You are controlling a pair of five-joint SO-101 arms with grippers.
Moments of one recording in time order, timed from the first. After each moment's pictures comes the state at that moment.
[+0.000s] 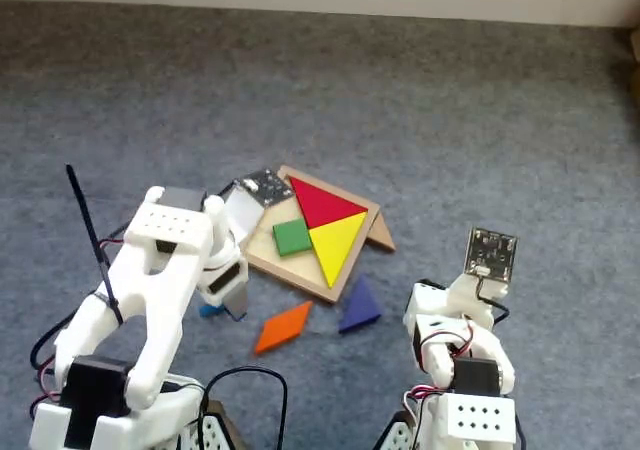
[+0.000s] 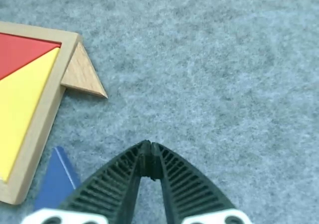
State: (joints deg) left arm 3.2 -13.2 42.0 73.7 -29.2; right arm -1.1 -92.1 96.0 51.9 -6.7
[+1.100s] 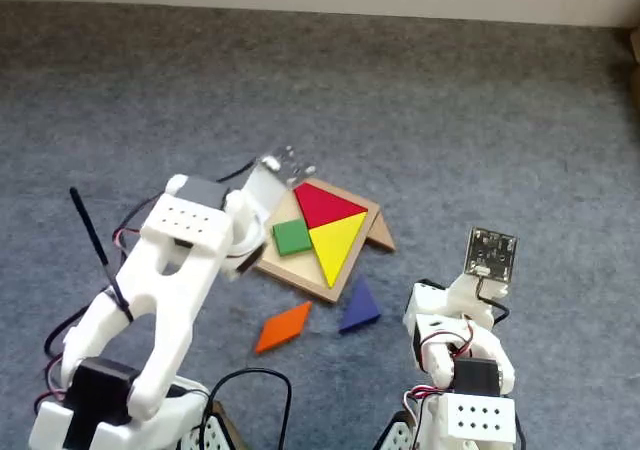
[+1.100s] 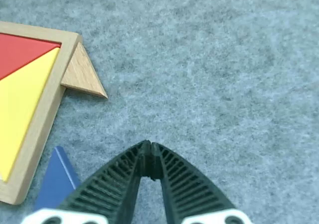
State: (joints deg) left arm 10.2 -14.3 34.9 72.1 -21.3; right arm -1.1 -92.1 96.0 51.9 -6.7
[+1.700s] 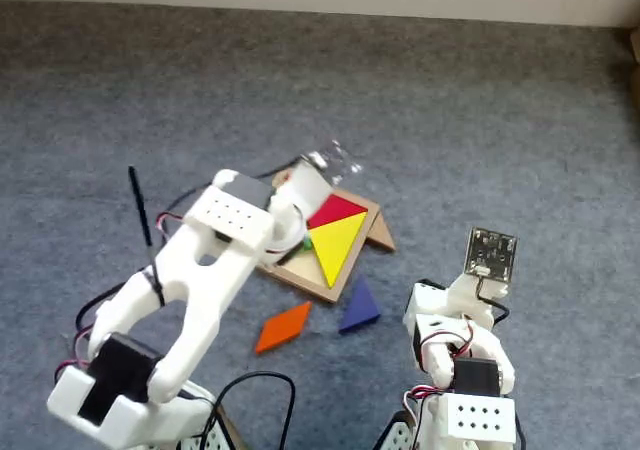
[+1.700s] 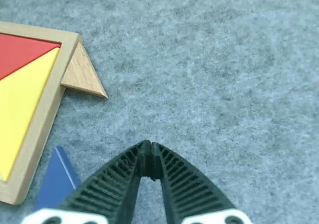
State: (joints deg) left arm 19.6 -6.8 29.2 65.7 -18.1; right arm -1.1 -92.1 96.0 51.9 -6.7
